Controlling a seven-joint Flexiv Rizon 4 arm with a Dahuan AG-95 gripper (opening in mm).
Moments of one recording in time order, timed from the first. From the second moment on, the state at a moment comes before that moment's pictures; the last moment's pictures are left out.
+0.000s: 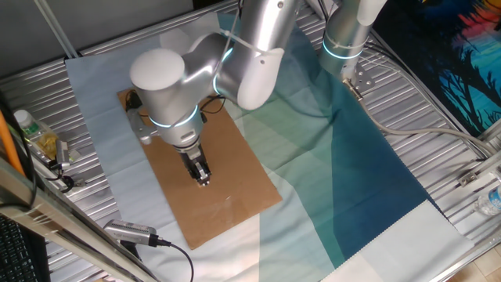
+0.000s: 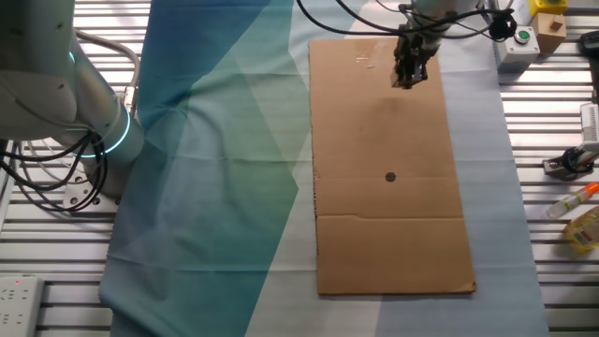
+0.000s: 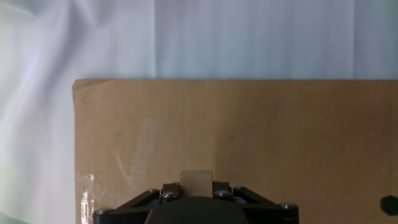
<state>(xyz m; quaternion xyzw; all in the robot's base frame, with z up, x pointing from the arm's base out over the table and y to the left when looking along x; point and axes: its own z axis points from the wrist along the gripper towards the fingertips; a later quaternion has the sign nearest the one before) 0.564 0.169 0.063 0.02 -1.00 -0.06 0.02</state>
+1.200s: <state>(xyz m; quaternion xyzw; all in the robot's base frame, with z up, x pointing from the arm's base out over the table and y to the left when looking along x) 0.564 0.172 0.040 0.03 -1.00 -0.06 0.00</state>
